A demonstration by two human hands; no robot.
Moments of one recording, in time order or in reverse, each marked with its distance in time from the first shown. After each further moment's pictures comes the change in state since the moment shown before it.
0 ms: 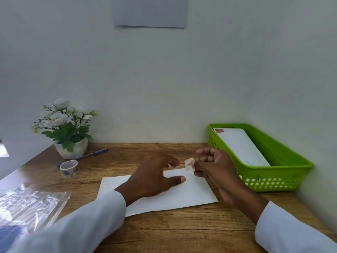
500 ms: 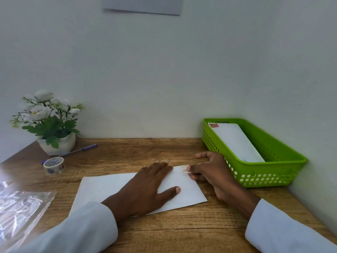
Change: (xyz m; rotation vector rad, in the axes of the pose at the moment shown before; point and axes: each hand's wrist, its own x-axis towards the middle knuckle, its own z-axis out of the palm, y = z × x) left_hand -0.018 -0.007 0.022 0.214 -0.299 -0.007; right_hand 0.018 0.024 -0.004 -0.067 0.071 0.196
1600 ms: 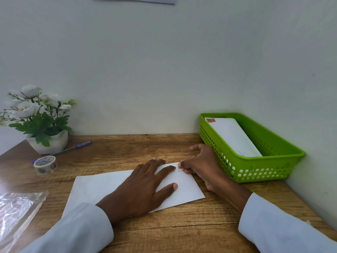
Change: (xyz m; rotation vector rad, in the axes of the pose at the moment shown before) left_hand -0.001 0.002 0.001 0.088 -0.046 0.027; right_hand 0.018 0.006 0.016 -0.189 0.040 -0.026
